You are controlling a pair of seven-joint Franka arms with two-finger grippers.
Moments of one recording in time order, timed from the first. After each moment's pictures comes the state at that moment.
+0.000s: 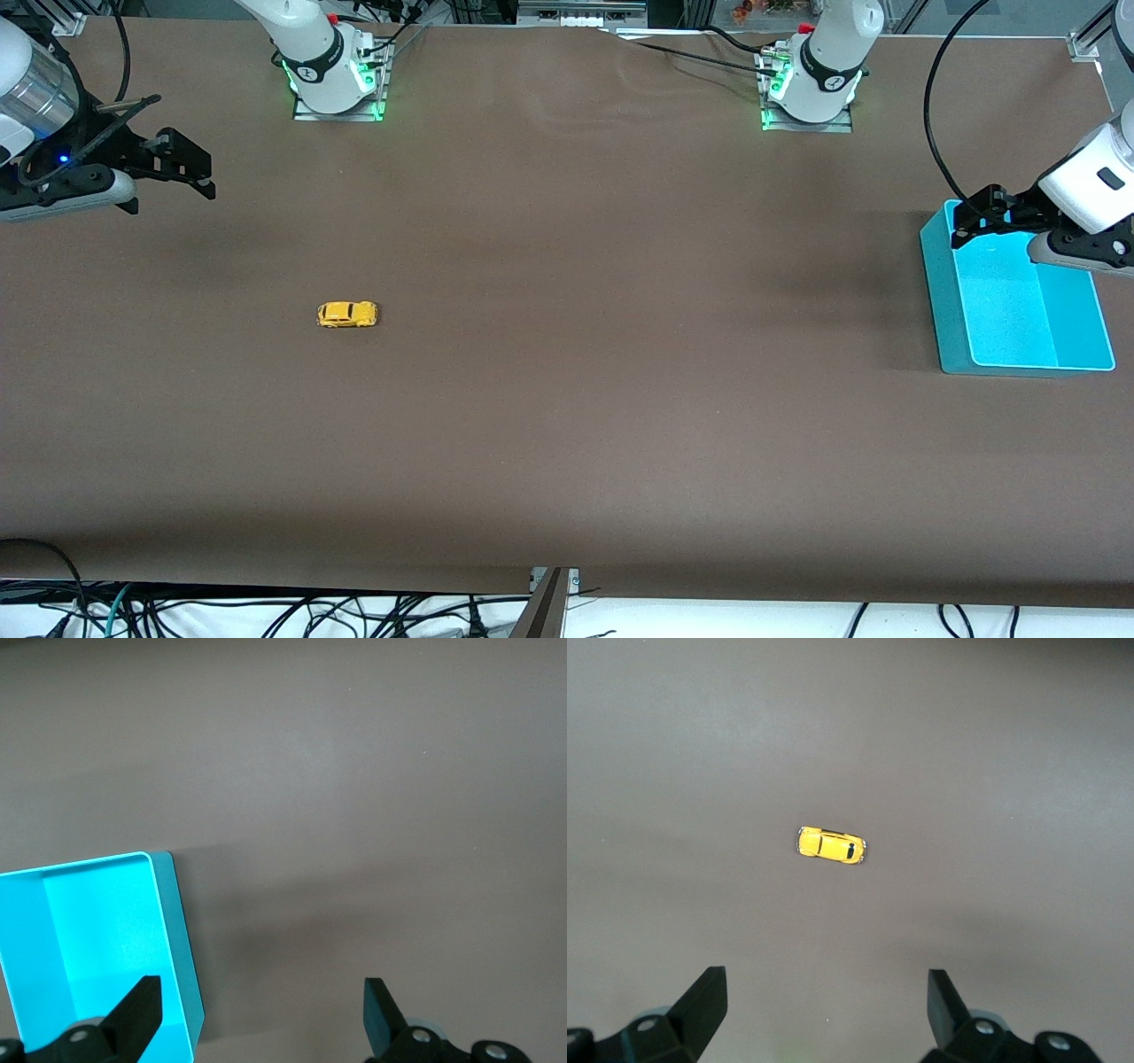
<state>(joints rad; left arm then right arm) 0.02 0.02 -0.02 -1.66 0.02 1.67 0.17 0.09 -0.07 0.02 -1.70 0.02 1.62 -0.11</state>
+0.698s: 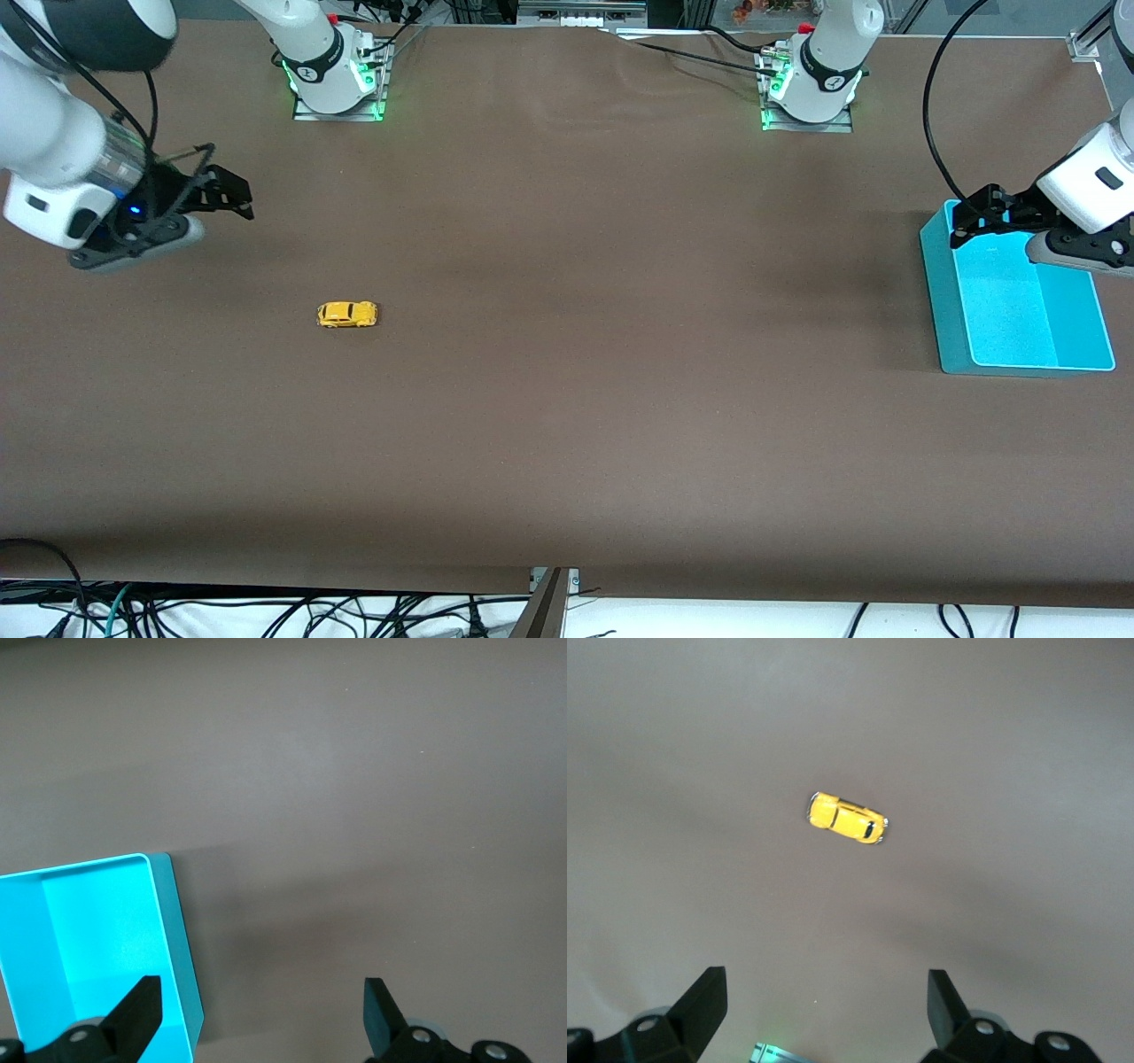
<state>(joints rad) 0.02 0.02 -0.03 -1.66 0.02 1.67 0.17 0.11 0.05 0.02 -1.74 0.03 1.63 -0.25</state>
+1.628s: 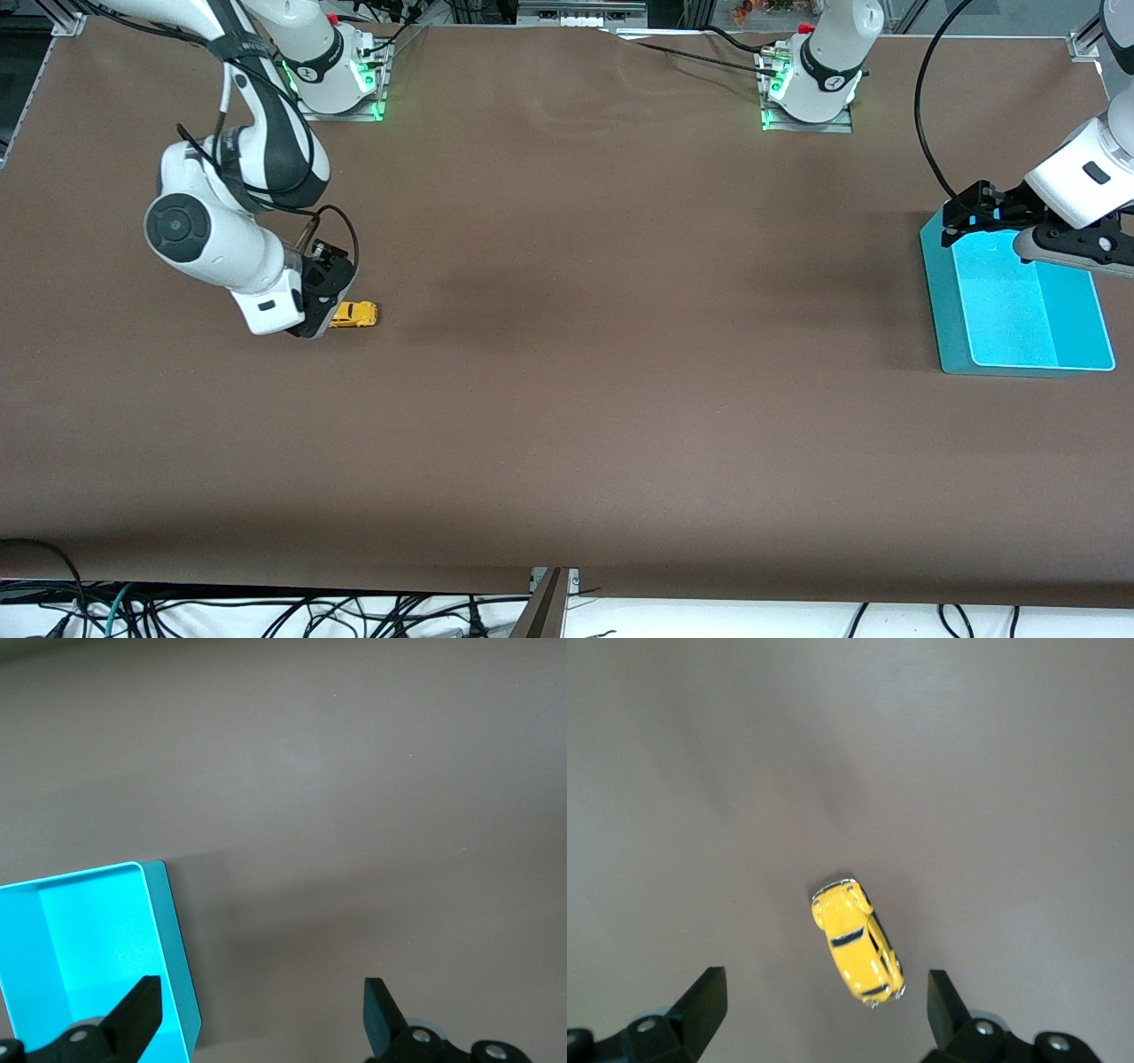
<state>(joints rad) 0.02 0.02 -0.05 -1.64 0.02 1.67 0.17 0.09 0.27 0.13 -2.03 0.03 2.21 -1.00</state>
